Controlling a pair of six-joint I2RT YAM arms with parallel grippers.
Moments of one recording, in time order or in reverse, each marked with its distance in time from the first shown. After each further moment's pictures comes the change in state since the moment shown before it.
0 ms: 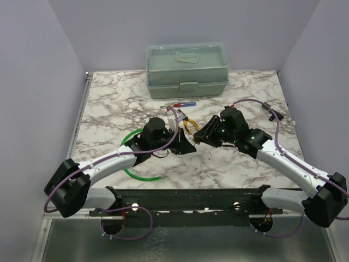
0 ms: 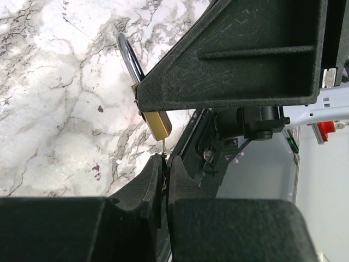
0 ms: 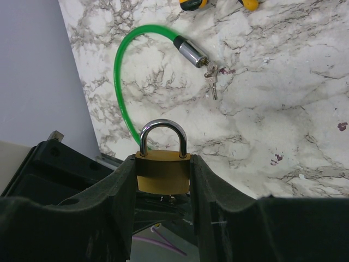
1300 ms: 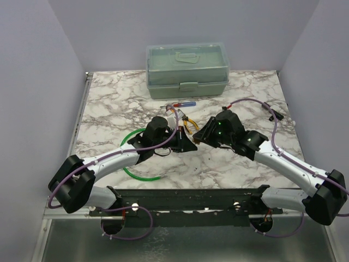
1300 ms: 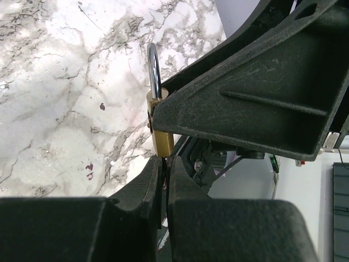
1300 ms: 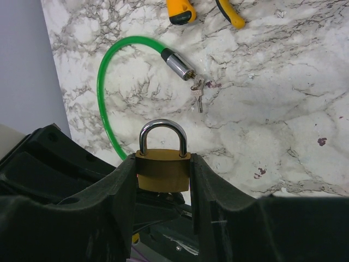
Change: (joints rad) left arm 0.010 0.053 0.024 -0.007 -0.057 -0.135; right arm 0.059 0.012 -0.013 0.023 0.120 -0.045
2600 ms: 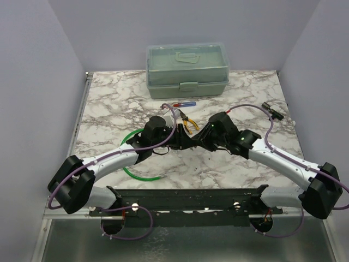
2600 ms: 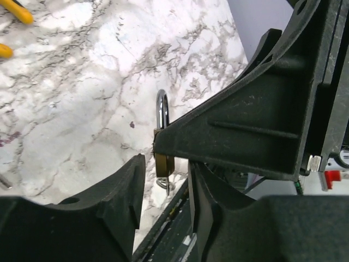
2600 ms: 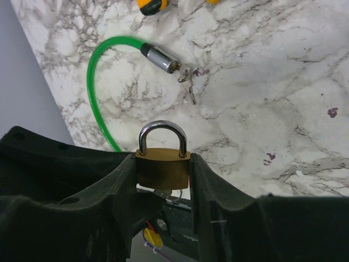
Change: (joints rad) left arm 0.012 -0.005 -0.013 0.013 -0.098 0.040; right arm 0.028 0.065 0.007 -0.029 0.051 0.174
